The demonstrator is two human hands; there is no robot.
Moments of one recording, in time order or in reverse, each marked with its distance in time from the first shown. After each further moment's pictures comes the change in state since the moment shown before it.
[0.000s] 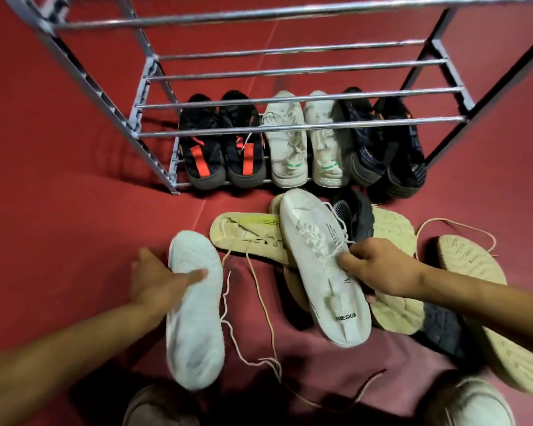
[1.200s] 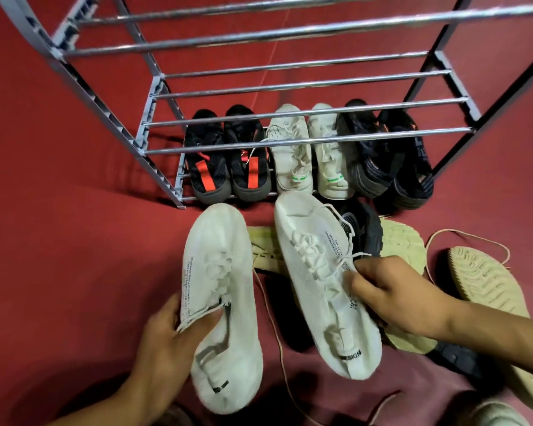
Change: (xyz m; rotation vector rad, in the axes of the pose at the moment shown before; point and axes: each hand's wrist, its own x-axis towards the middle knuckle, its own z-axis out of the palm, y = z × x) left_hand -0.091 0.011 -0.037 -0.516 -0.282 0.210; right_hand -0.031 -0.019 -0.002 0.070 0.061 -0.267
